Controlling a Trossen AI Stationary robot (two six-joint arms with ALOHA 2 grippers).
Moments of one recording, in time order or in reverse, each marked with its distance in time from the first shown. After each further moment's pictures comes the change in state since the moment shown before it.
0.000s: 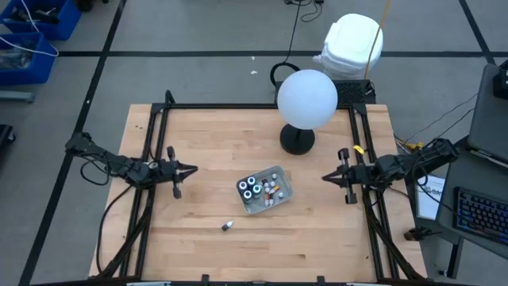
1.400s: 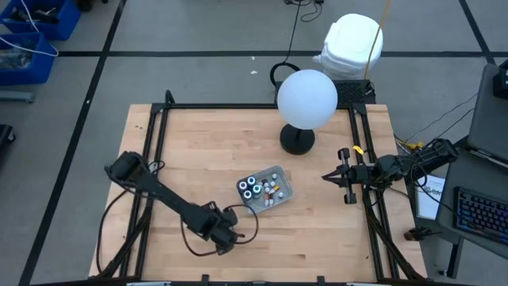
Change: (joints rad) left arm -0.113 1.726 1.206 -0.741 0.547 -1.053; right arm 0.000 0.000 -0.032 0.090 0.003 -0.036
